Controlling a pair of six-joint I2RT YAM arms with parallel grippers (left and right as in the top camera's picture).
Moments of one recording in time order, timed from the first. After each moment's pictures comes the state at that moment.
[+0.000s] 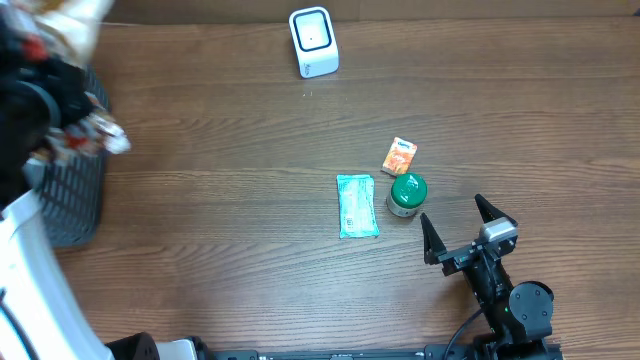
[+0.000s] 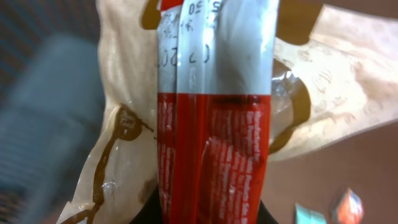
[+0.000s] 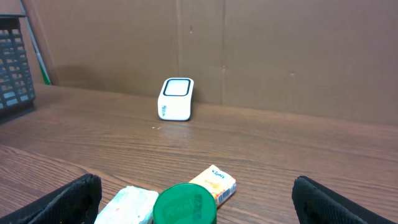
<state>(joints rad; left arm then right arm) 0.25 1.53 2.19 -1.45 0.09 -0.21 0.16 0.01 0.02 -0.02 -0.18 0.02</state>
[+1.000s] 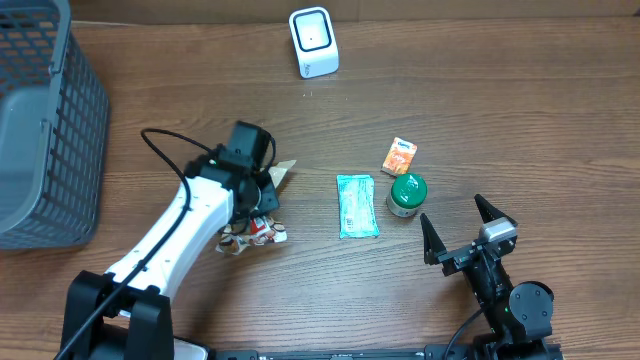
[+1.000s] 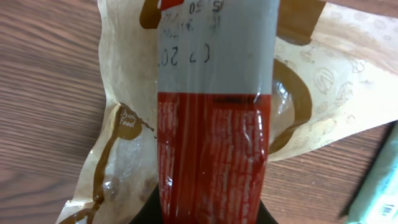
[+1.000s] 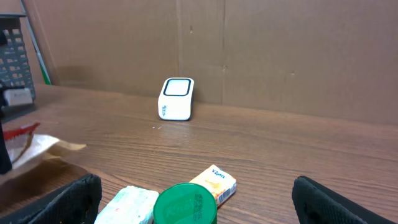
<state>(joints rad) -0.33 1.57 1.02 -0.81 -0.02 -0.63 0.16 0.01 0.02 -0.02 -0.18 0.02</state>
